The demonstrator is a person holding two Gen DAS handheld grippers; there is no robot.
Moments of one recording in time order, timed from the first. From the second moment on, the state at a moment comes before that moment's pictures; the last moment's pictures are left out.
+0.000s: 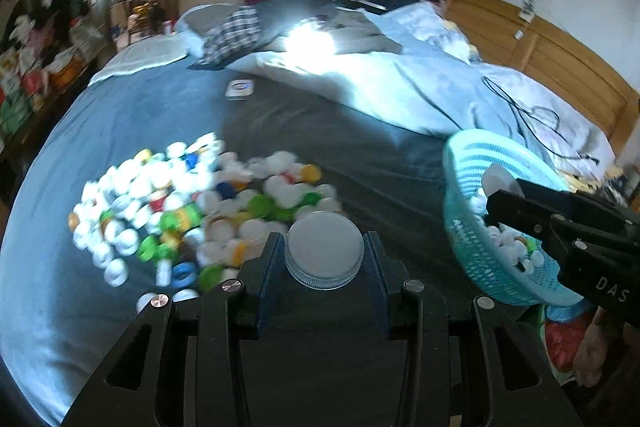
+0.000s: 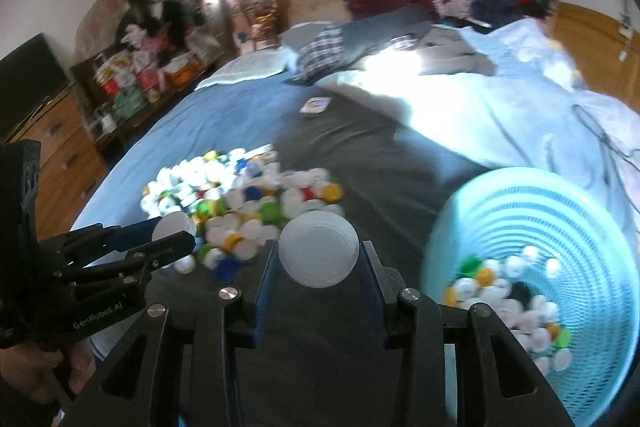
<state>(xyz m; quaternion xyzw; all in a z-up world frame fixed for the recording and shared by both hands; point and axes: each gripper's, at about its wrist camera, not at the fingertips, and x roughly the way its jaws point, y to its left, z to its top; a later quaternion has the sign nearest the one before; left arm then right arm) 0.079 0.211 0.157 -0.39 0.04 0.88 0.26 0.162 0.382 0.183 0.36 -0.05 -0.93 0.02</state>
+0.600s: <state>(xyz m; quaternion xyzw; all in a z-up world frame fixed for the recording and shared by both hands) 0.093 0.372 0.192 -0.38 0.09 0.85 0.35 0.211 0.537 0.218 0.35 -0.09 -0.92 -0.11</state>
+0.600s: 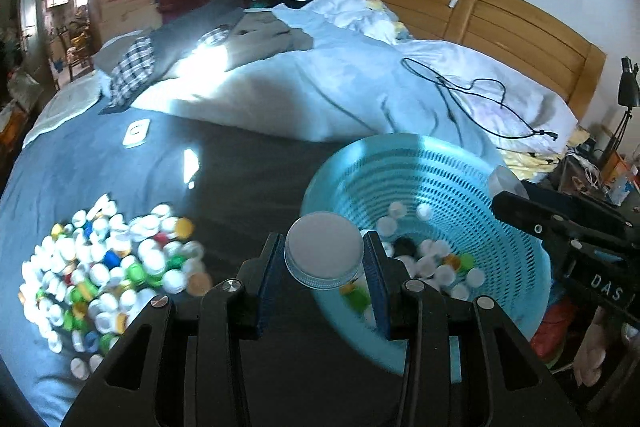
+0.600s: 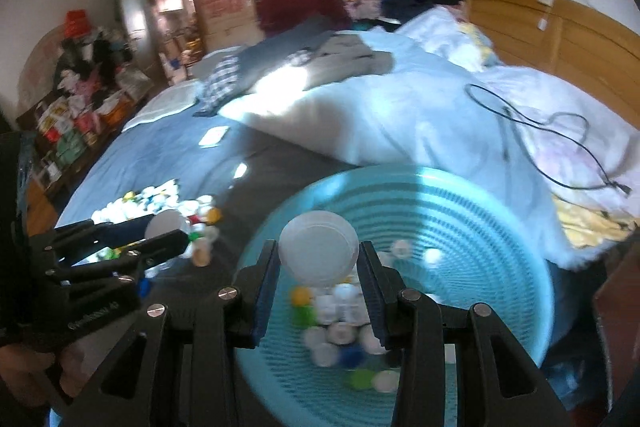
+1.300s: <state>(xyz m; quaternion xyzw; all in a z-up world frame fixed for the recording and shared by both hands) 0.104 0.427 0.168 -0.41 0.11 0.83 0.37 0.225 0.582 0.184 0.38 -0.13 -0.91 -0.12</state>
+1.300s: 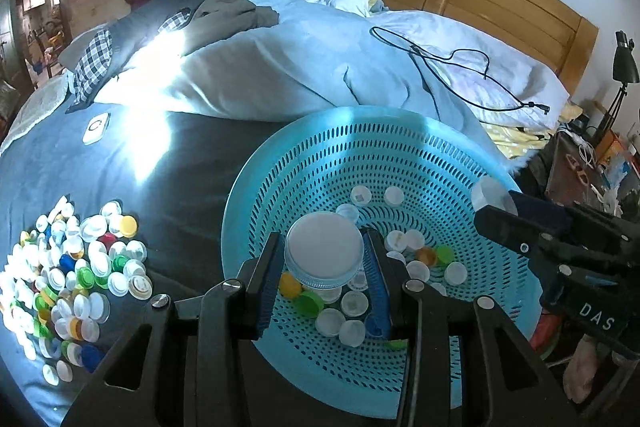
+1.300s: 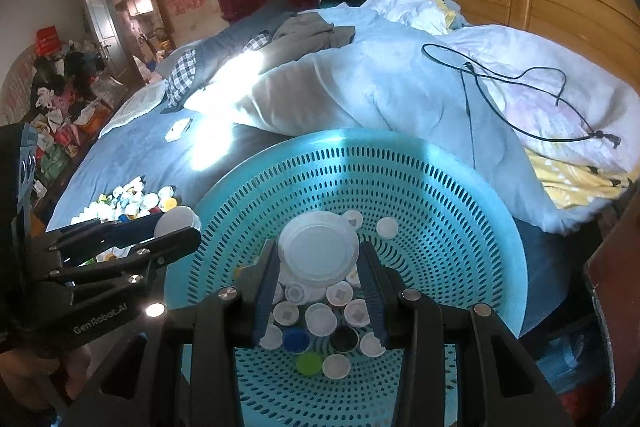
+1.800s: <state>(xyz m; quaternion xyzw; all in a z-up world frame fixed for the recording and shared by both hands) 0.107 0.429 0.164 -0.40 0.13 0.83 0.36 0.223 0.576 0.178 0.38 -0.13 -0.91 -0.11</state>
